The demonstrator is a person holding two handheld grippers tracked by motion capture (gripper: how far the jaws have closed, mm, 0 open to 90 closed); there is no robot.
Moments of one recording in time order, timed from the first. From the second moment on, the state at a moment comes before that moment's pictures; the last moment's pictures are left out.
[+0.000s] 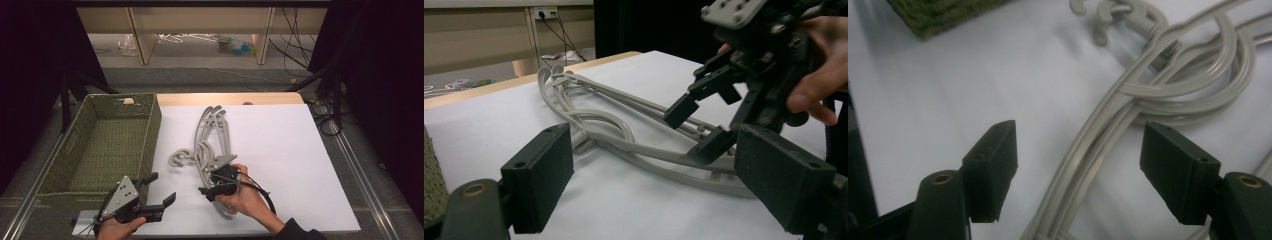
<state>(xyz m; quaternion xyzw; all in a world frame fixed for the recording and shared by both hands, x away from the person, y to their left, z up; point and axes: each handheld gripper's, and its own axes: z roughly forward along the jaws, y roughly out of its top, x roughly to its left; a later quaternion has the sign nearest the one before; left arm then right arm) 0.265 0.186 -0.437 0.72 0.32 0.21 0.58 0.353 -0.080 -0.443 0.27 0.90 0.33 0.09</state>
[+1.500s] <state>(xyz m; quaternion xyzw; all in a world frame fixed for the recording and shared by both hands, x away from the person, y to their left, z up) 0.265 0.182 -0.438 0.72 0.32 0.20 0.58 0.393 -0.103 -0.431 0.30 0.92 0.24 0.01</state>
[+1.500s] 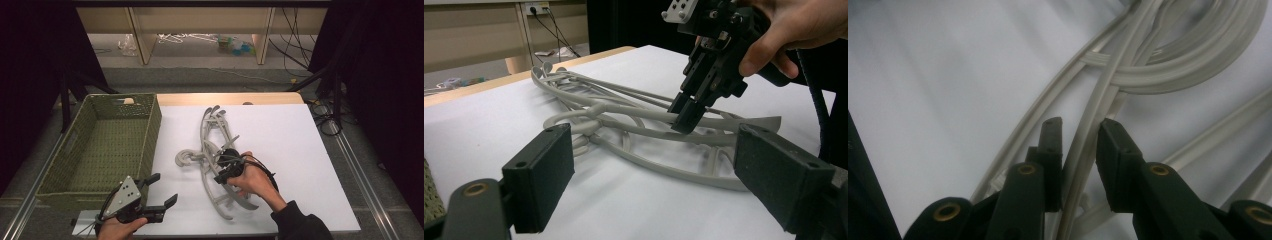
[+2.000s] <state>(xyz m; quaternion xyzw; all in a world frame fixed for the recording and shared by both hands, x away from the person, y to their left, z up) 0.265 0.182 -0.438 0.72 0.32 0.20 0.58 0.396 -0.142 -0.408 0.30 0.92 0.25 0.03</state>
